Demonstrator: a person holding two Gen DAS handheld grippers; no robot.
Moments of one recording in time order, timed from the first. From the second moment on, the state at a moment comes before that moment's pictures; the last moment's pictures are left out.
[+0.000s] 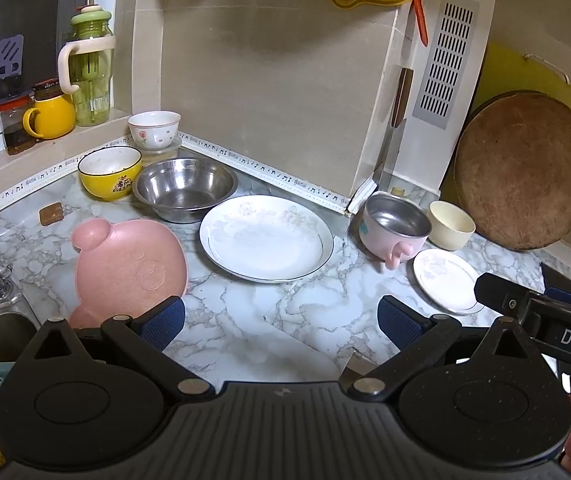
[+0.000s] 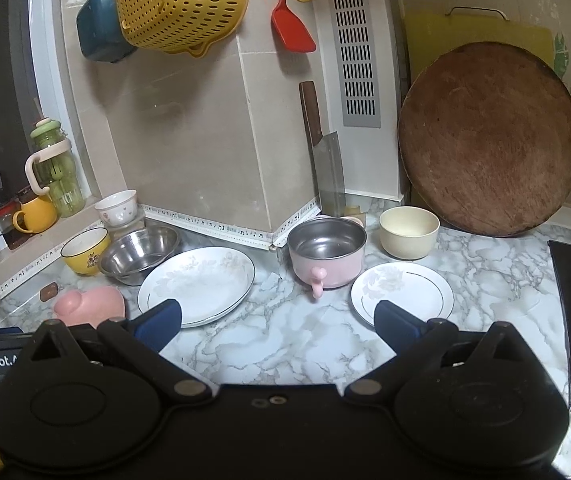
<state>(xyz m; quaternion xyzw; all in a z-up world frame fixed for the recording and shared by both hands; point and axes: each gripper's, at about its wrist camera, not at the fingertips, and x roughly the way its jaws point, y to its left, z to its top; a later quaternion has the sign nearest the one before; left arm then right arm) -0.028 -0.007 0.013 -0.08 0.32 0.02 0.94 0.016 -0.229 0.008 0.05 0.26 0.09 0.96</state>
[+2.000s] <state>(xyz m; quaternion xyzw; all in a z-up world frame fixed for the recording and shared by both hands) 0.069 0.048 -0.025 -0.07 0.34 0.08 0.93 0.119 -0.192 -0.021 0.00 0.29 0.15 0.95</state>
